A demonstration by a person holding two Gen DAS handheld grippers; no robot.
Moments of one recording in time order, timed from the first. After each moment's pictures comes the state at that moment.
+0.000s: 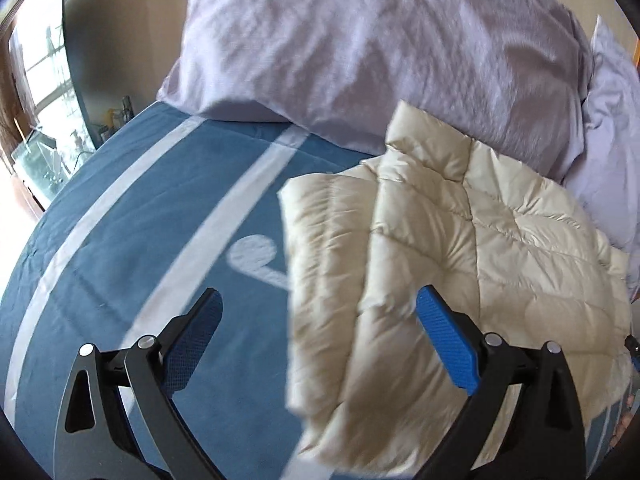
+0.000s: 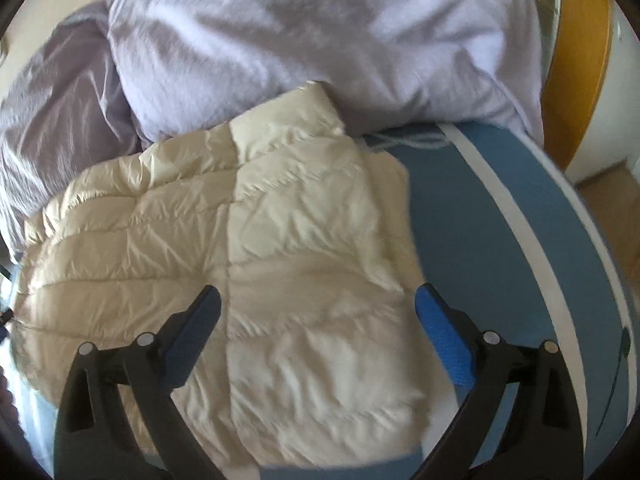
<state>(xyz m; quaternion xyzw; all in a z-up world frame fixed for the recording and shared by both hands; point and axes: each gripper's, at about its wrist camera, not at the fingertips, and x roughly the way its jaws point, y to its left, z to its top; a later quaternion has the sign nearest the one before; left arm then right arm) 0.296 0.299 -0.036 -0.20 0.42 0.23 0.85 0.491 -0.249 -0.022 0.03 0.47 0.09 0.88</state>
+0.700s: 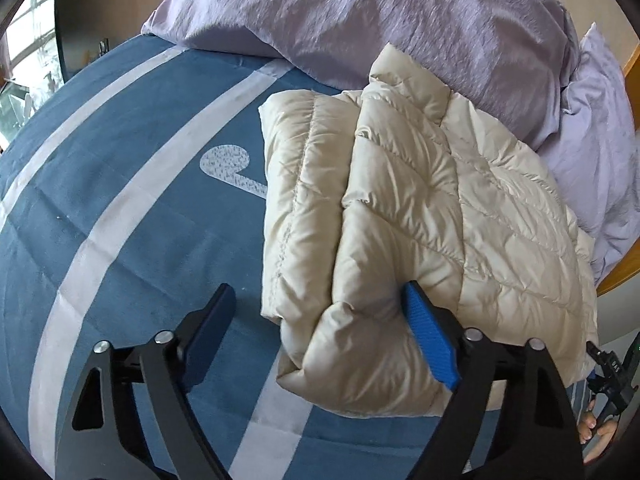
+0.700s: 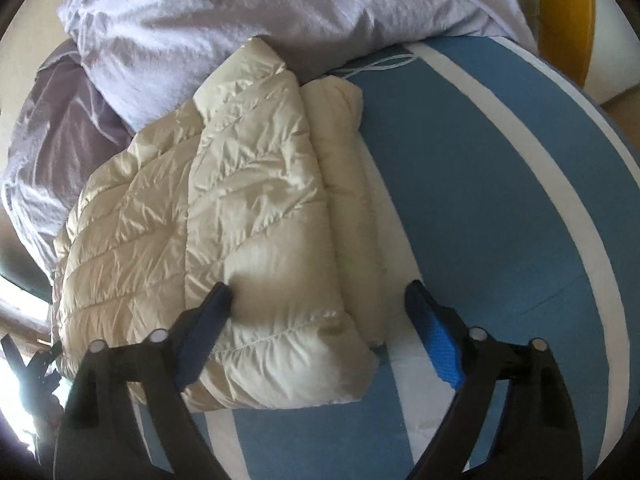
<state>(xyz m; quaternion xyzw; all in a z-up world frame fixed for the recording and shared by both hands) 0.269 0.279 -0.067 -0.28 0.44 0.16 0.84 0.465 -0.294 -0.053 0.12 0.52 0.12 0.84</state>
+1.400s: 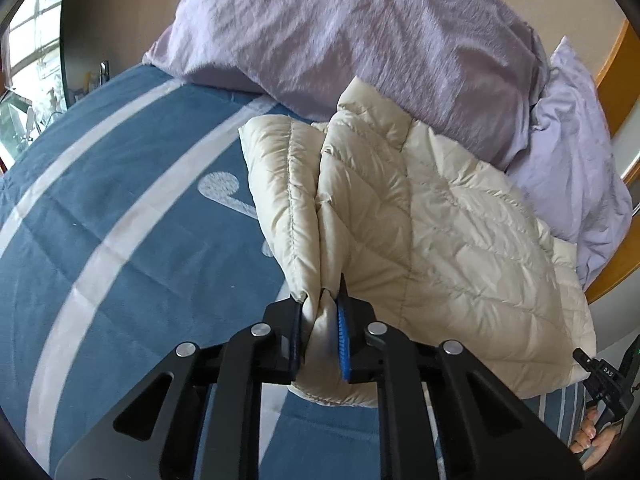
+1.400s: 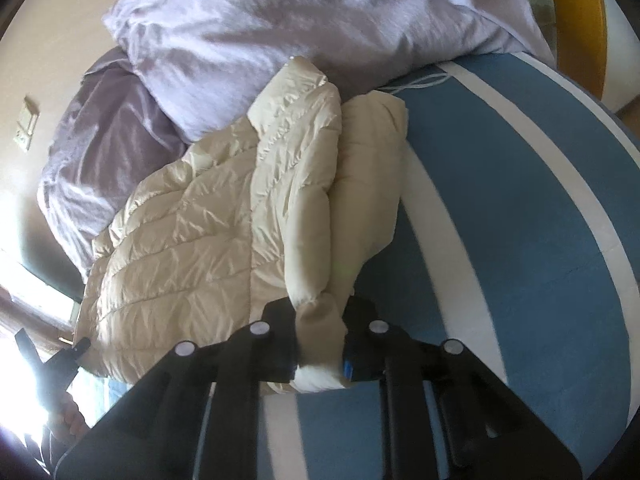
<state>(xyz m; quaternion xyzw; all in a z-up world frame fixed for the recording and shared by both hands) 0.248 0.260 -0.033 -0.28 0.39 0.16 0.86 0.427 -0.283 -0.024 0.15 0.48 0.17 0.85</state>
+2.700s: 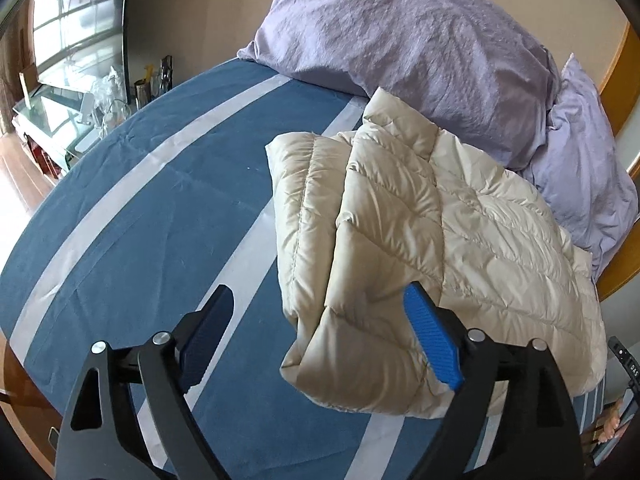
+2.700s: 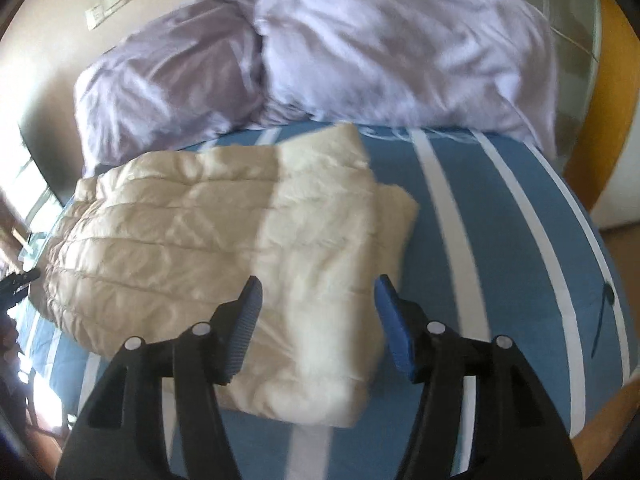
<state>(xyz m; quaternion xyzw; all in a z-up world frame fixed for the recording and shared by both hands) 0.120 0.293 -0.032 -0.27 0.40 0.20 0.86 0.309 -0.218 0.025 -0.05 0.41 0.20 0.89</state>
